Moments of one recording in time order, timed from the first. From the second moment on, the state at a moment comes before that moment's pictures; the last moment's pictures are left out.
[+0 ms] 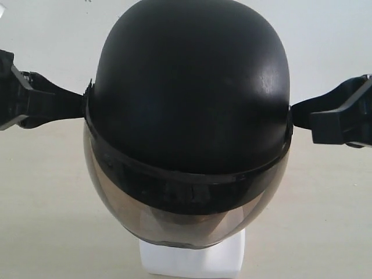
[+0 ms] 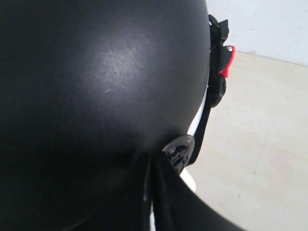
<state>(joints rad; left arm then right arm) -0.07 1.16 -0.88 -1.03 0.67 0.98 0.45 0.90 -0.77 0.47 0.49 -0.35</state>
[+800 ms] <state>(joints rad) -0.07 1.12 -0.87 -1.00 0.79 0.89 0.45 0.90 -0.77 0.47 0.42 -0.35</state>
